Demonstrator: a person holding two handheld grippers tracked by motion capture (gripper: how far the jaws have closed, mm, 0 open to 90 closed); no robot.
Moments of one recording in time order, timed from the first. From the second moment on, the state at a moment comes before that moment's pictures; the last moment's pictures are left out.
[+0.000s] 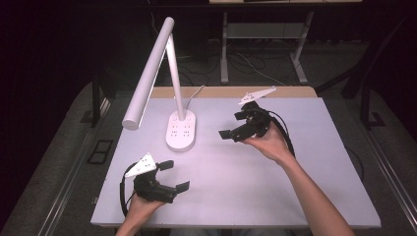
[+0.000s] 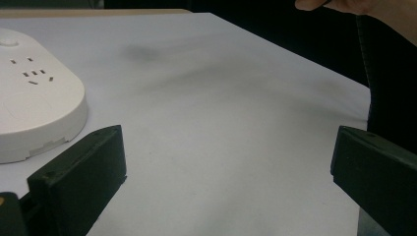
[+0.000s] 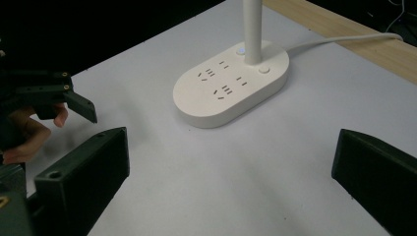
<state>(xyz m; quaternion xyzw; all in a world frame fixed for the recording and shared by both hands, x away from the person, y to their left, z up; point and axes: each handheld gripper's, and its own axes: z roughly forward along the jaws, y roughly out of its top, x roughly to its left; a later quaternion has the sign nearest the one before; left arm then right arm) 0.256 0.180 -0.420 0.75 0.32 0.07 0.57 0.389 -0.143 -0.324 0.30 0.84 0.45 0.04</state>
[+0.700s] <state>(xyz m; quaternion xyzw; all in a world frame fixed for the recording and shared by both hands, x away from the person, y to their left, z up) 0.256 0.182 -0.419 0.75 0.32 0.07 0.57 0.439 -0.105 -0.325 0.30 0.84 0.45 0.02</state>
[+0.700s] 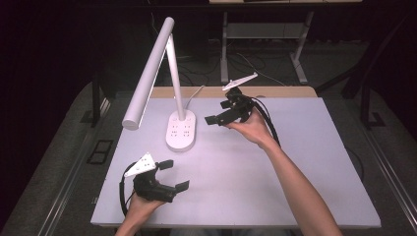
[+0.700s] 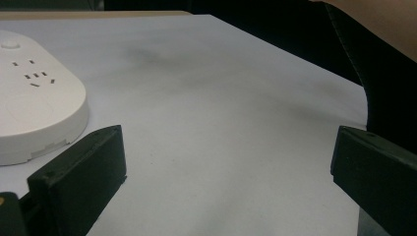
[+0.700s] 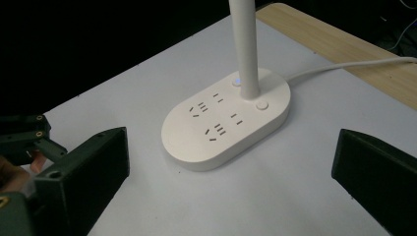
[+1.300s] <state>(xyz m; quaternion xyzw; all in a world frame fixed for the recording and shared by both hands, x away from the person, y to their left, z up) 0.257 0.183 -0.418 0.75 0.32 0.07 0.57 0.473 -0.068 -0.354 0.32 0.83 0.46 0.00</state>
